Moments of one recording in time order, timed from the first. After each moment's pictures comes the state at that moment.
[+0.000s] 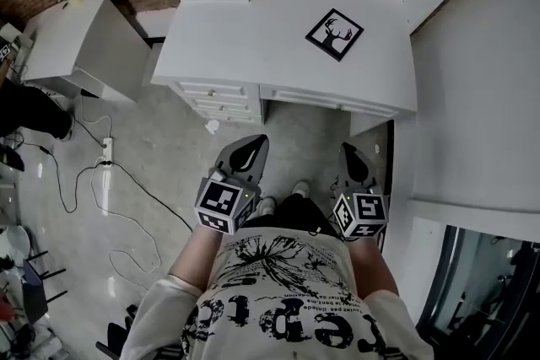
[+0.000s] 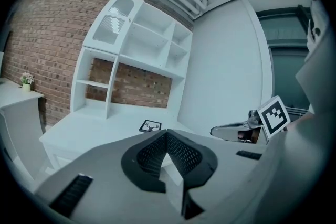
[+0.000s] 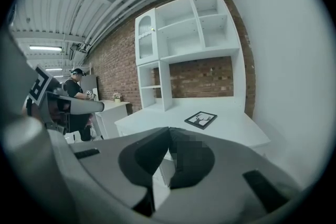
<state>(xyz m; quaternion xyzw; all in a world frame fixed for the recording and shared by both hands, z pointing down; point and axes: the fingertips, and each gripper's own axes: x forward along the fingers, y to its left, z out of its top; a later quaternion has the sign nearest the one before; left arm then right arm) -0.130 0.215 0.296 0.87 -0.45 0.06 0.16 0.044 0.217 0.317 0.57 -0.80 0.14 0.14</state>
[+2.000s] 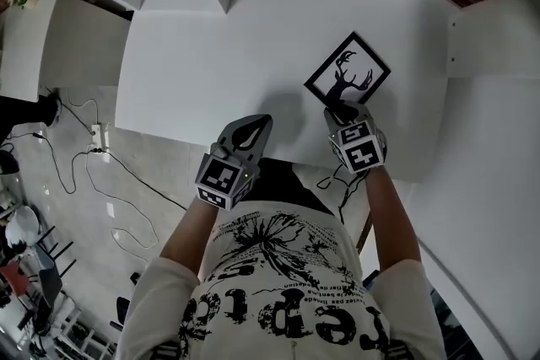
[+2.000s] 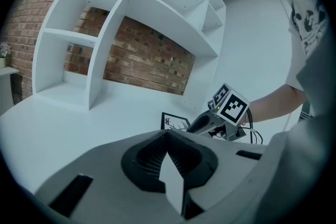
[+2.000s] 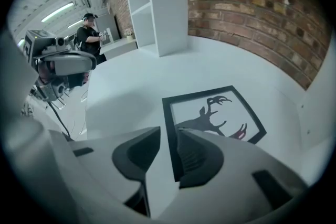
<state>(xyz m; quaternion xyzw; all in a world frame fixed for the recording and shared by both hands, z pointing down) -0.075 -0.153 0.452 0.87 -0.42 0.11 0.24 0.066 -0.191 0.537 0.32 -0.80 0.20 0.47</state>
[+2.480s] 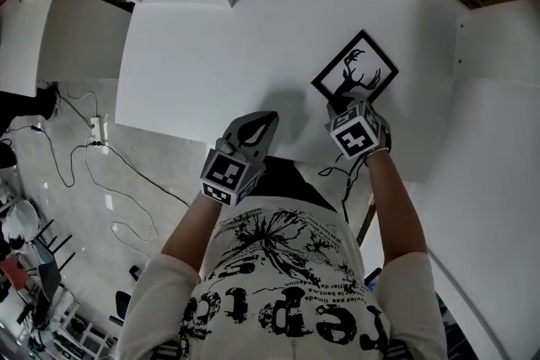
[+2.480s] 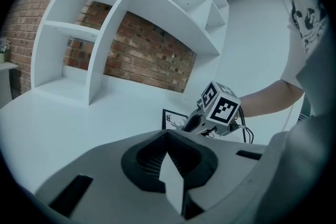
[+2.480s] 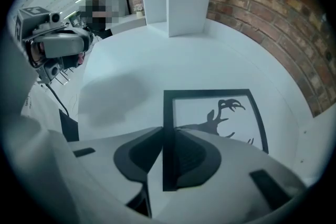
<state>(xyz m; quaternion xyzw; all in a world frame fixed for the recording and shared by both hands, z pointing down) -0.078 -0.159 0.466 0.87 -0.42 0.11 0.25 0.057 -0.202 0.565 0.25 -0.76 0.16 0.58</state>
